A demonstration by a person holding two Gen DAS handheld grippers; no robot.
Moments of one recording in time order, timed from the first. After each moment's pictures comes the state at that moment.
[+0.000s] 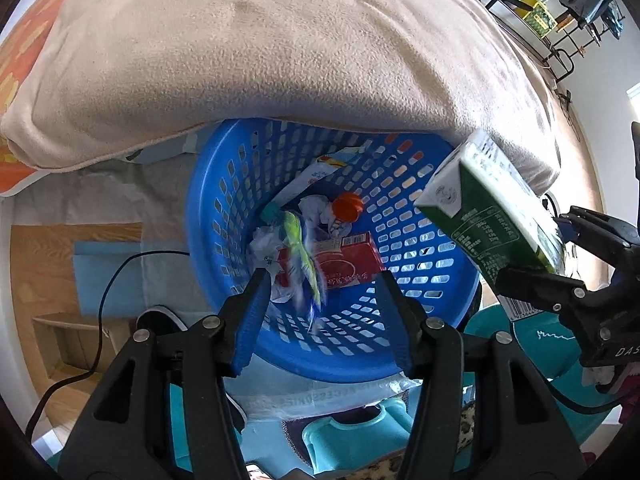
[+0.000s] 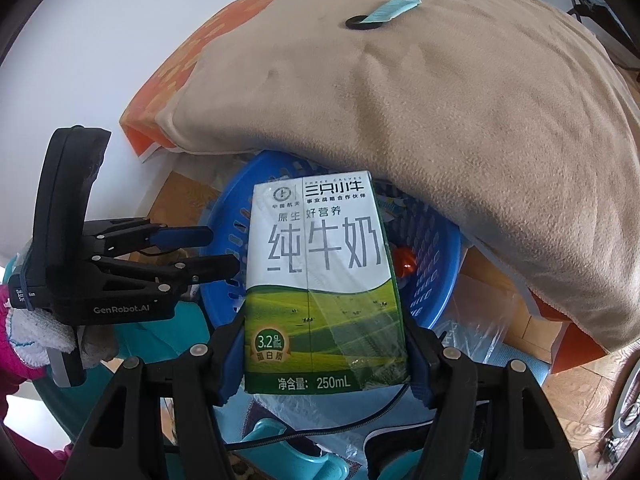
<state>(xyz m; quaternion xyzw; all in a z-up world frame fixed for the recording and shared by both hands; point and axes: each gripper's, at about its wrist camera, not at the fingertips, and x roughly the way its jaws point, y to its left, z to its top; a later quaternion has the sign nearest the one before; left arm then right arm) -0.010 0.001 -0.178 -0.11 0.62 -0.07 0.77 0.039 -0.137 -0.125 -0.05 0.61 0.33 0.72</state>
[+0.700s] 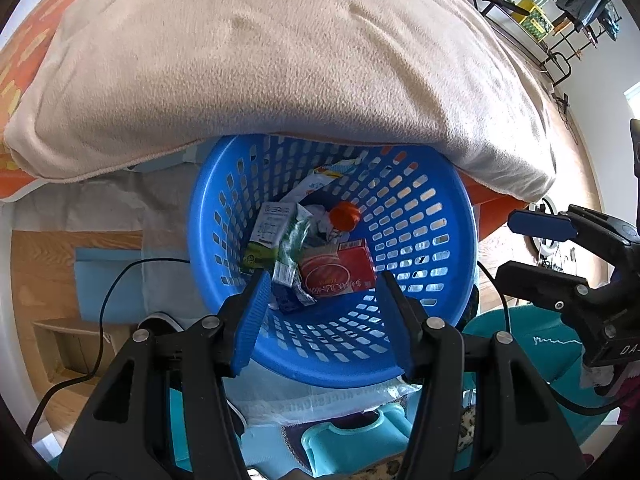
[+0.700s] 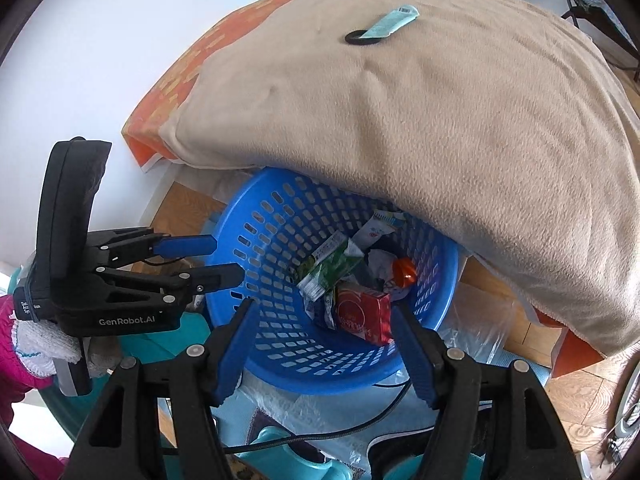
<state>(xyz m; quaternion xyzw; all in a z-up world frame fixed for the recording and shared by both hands) -0.009 0.000 -0.169 -0.11 0.61 -0.07 0.78 0.042 -0.140 -0.114 -0.04 0.60 0.33 0.73</state>
